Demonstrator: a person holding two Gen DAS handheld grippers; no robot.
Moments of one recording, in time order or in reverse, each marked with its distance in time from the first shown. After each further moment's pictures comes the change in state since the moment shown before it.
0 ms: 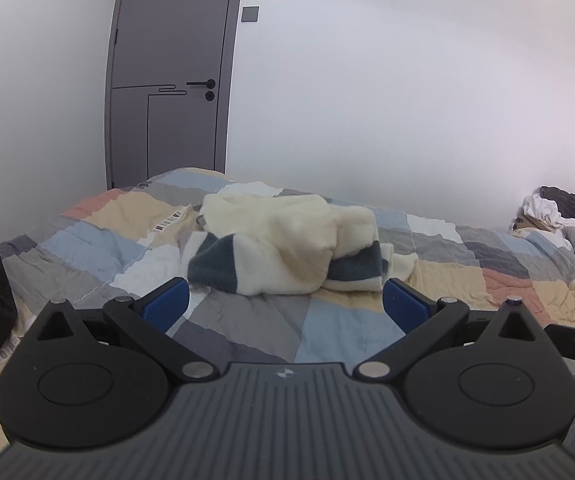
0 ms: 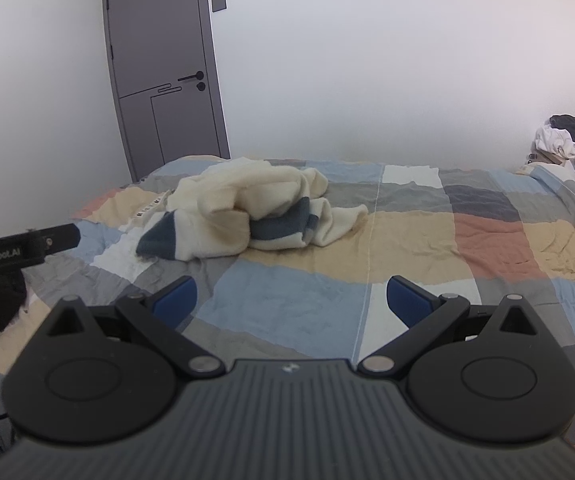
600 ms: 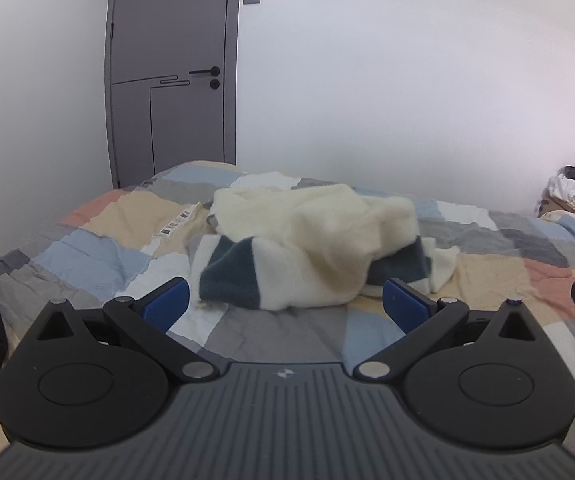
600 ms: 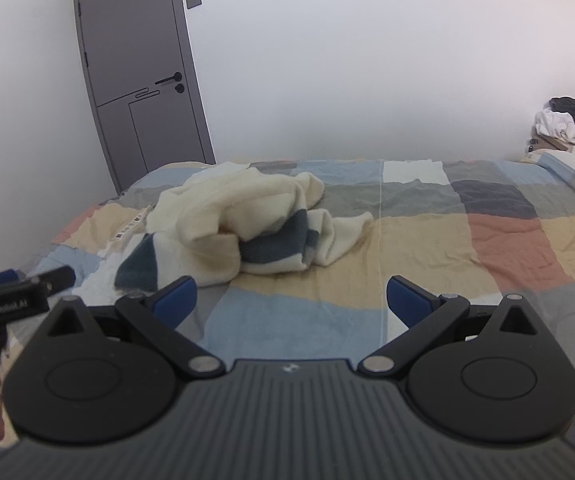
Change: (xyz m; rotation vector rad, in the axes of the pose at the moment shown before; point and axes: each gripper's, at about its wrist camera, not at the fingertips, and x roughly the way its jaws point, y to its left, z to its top) left arm 0.107 0.029 0.015 0.051 0.046 0.045; right arm 0.088 0.006 0.034 0.065 0.019 -0.033
